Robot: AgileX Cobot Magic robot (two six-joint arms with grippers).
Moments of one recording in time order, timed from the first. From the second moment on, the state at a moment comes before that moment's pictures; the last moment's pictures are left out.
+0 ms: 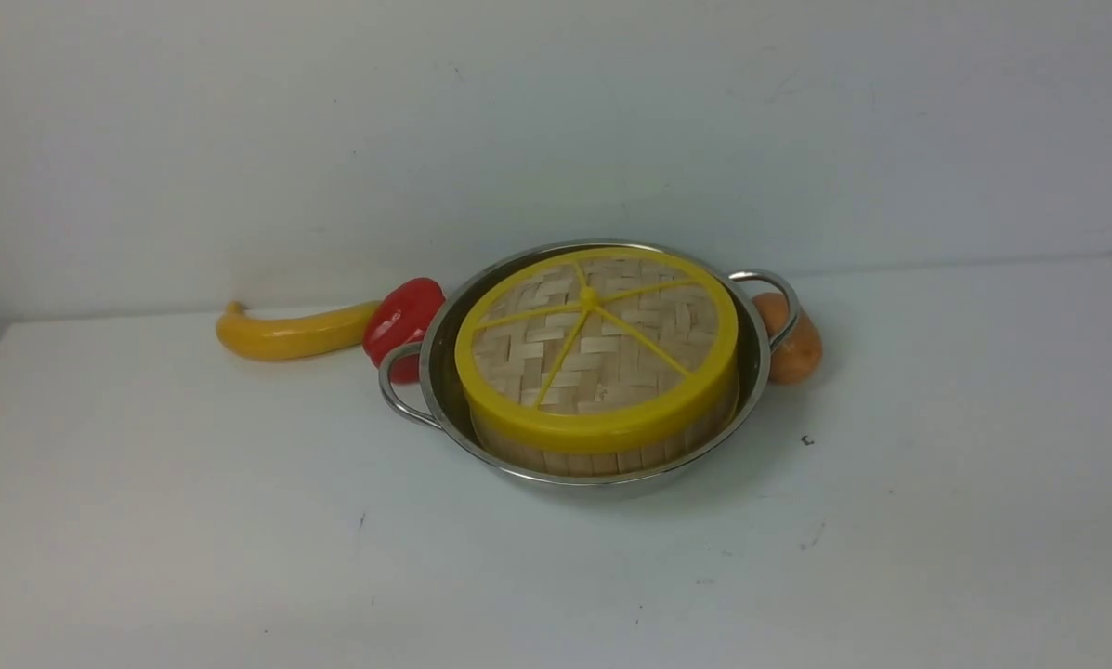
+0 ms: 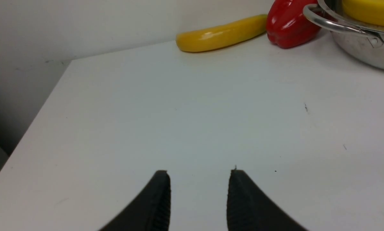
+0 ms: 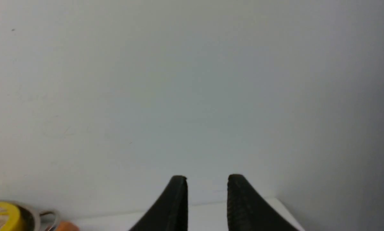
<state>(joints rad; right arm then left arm) -0.08 0.03 -0.31 -0.30 0.40 0.32 0.12 0.00 0.01 -0.10 0.34 0.26</state>
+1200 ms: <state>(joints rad) 0.06 0.00 0.01 -0.28 0.35 0.35 0.12 0.00 0.01 -0.10 0.34 0.26</state>
